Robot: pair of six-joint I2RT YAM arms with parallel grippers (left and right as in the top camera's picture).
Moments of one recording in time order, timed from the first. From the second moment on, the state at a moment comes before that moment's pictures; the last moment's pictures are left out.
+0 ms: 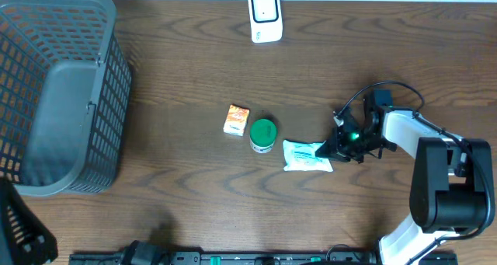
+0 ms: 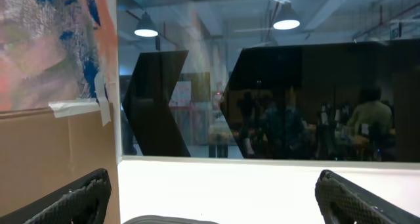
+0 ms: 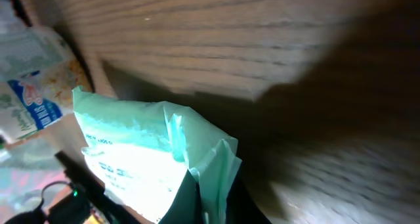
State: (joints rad) left arm -0.25 0.50 1.60 -0.68 -0.33 0.15; right arm -0.01 1.86 0.92 -0.70 -0.69 0.09
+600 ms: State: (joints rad) left arm -0.25 0.50 1.55 -0.64 -0.33 0.15; right arm 0.02 1.59 1.17 -0.85 -0.25 0.20
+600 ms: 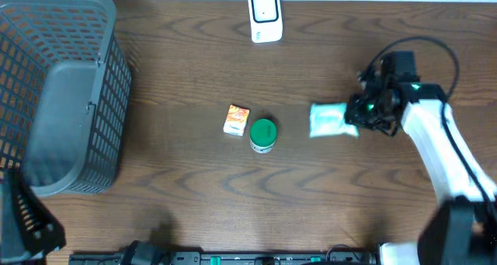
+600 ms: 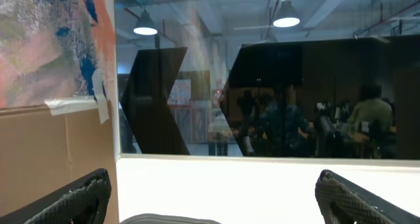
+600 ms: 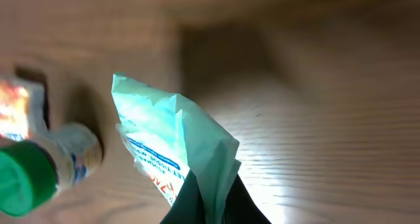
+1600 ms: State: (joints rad) left arm -0.25 0.50 1.43 -0.55 -0.33 0.15; right arm 0.19 1.34 1.18 -1.53 -0.19 1.56
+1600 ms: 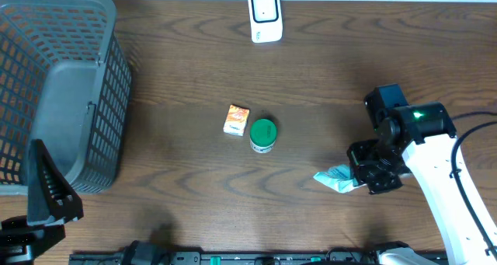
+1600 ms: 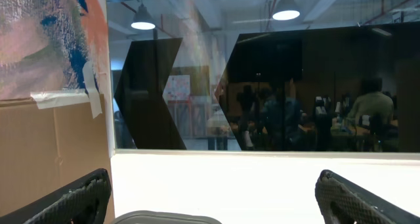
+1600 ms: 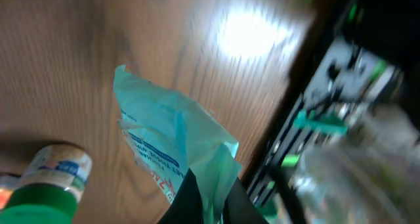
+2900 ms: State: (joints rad) left arm -0.25 0.50 1.42 -0.54 -0.33 0.15; right arm -0.03 1.75 1.09 -1.11 -0.64 1.44
